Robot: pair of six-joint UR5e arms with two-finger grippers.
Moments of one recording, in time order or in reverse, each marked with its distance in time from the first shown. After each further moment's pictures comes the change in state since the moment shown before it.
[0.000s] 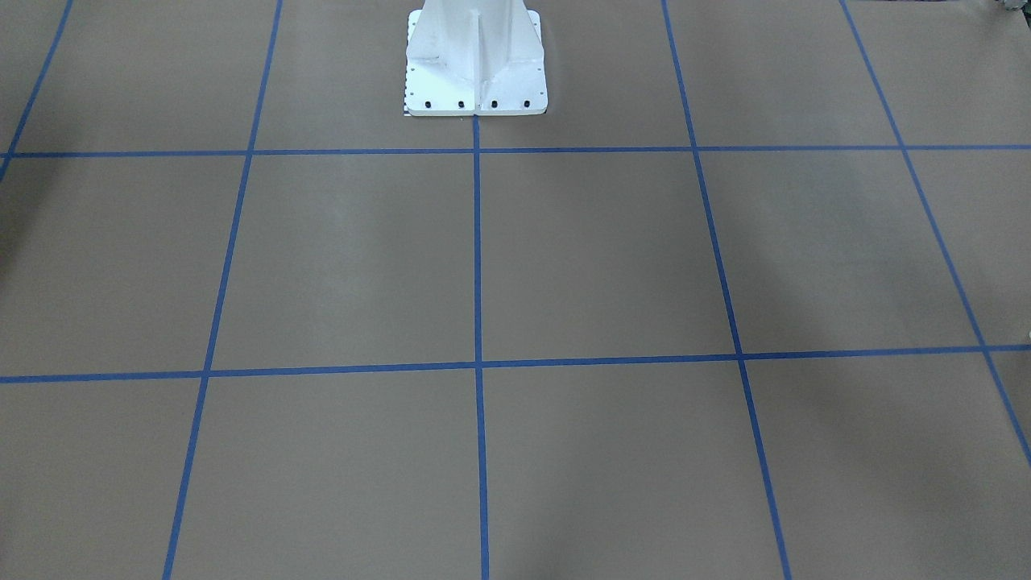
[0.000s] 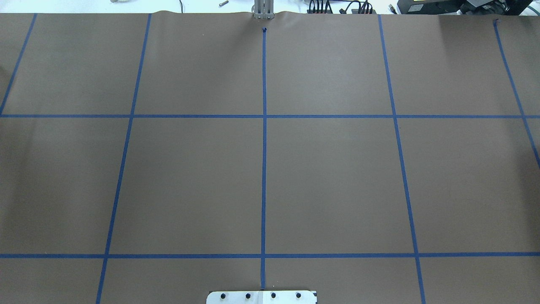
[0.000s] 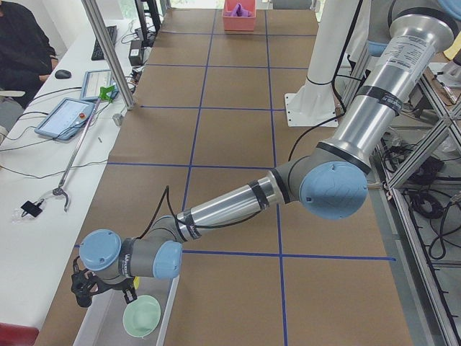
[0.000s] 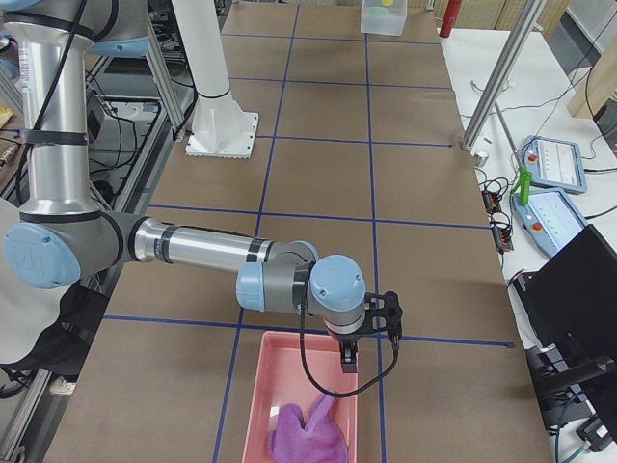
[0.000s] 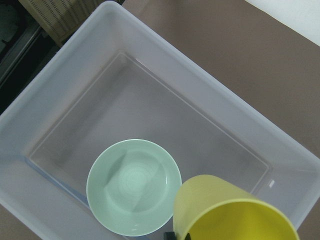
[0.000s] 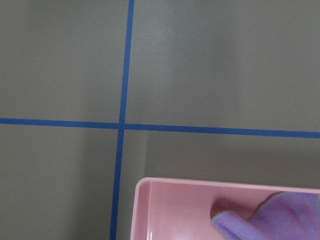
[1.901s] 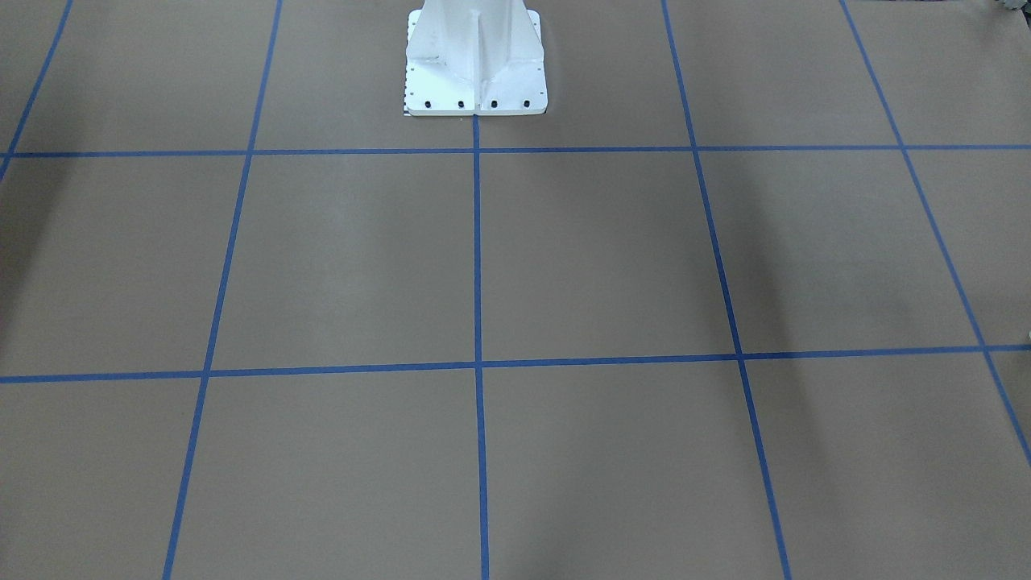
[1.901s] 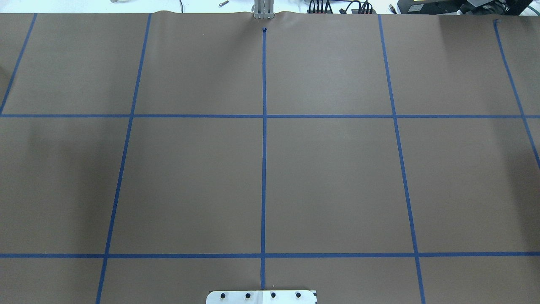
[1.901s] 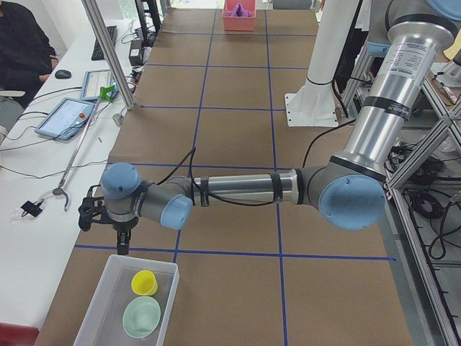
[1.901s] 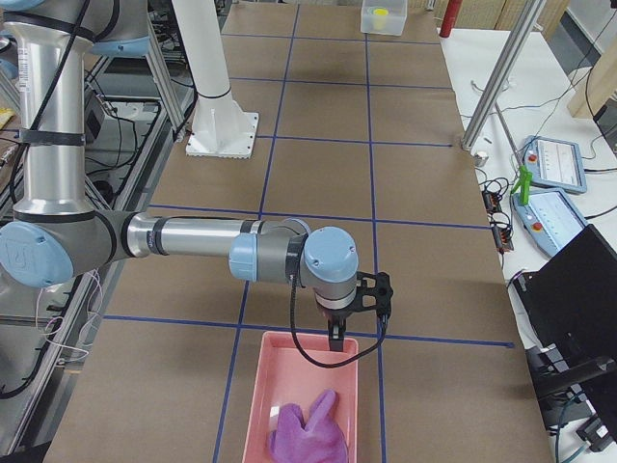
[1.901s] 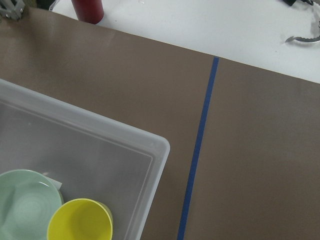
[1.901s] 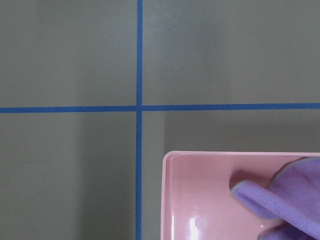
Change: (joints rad) left arm 0.050 0.204 -0.645 0.190 0.102 0.256; right arm -0.016 -0.046 0.146 -0.159 -0.010 0.033
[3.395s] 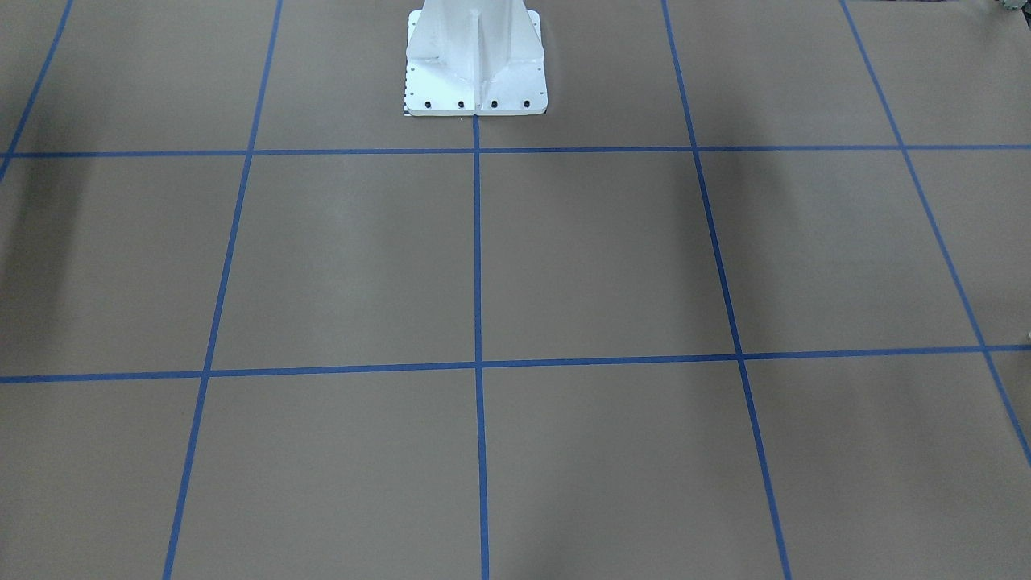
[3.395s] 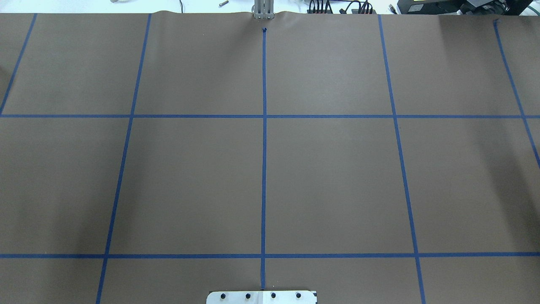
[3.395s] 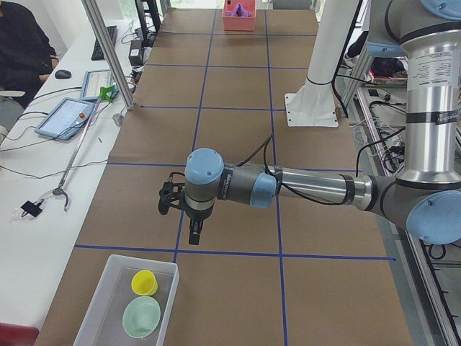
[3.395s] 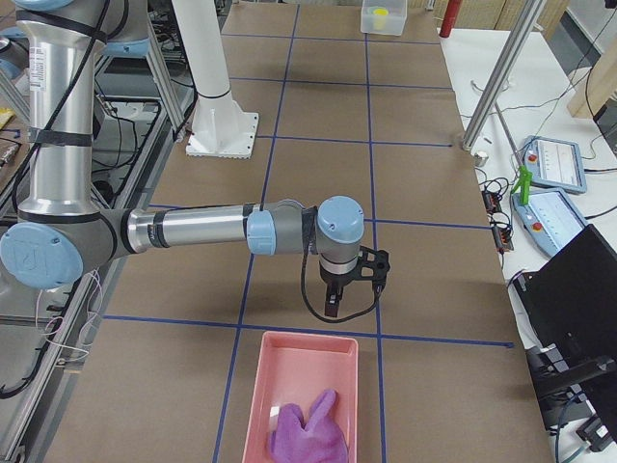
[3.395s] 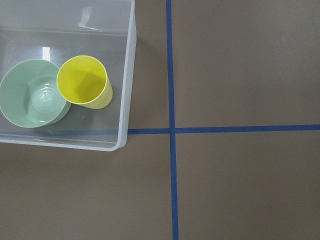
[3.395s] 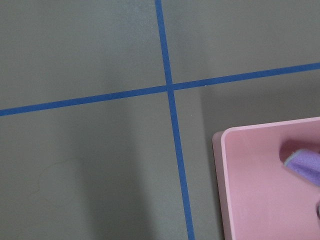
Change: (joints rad) left arm 0.006 0.377 -0.470 0.214 -0.096 0.196; right arm -0.180 -0.029 0.106 0.000 -0.030 0.309
